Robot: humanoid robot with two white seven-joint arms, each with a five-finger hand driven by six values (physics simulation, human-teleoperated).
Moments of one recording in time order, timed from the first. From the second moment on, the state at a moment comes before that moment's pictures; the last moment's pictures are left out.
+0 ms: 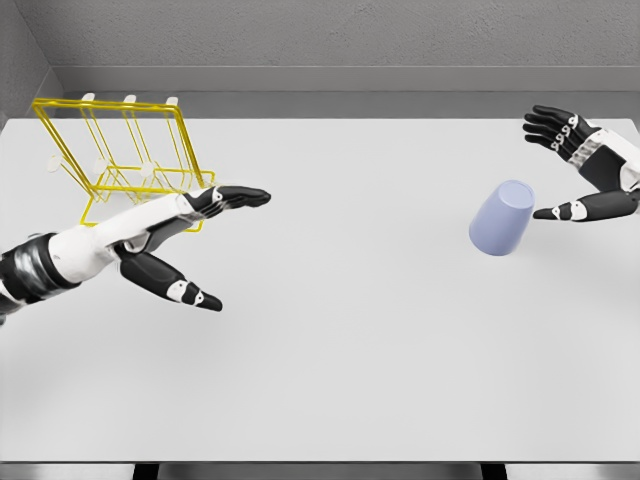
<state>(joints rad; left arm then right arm) -0.40 0.86 -0.67 -1.73 0.66 -0.45 -0.54 -0.54 -0.95 0.75 -1.19 -1.02 -0.61 0.61</state>
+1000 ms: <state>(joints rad) -0.29 0.56 -0.62 -1.56 0.48 -0.24 -0.37 -0.45 -0.87 0.74 -1.00 -1.02 -0.61 0.61</state>
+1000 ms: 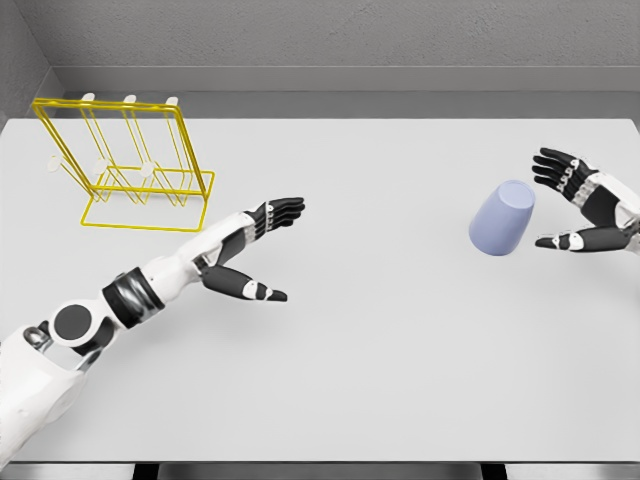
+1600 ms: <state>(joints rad) -0.29 0.55 -0.62 -1.53 0.48 -0.24 -0.37 -0.45 -0.74 0.73 -0.86 -1.02 -0.61 0.61</state>
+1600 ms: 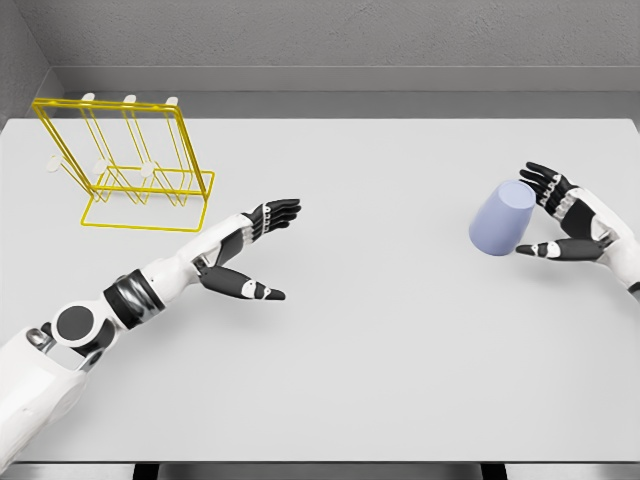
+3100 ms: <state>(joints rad) -0.28 0.54 -0.59 -1.49 0.48 -0.27 -0.37 -0.50 -0.65 0.72 -0.80 -0.99 -0.61 0.61</state>
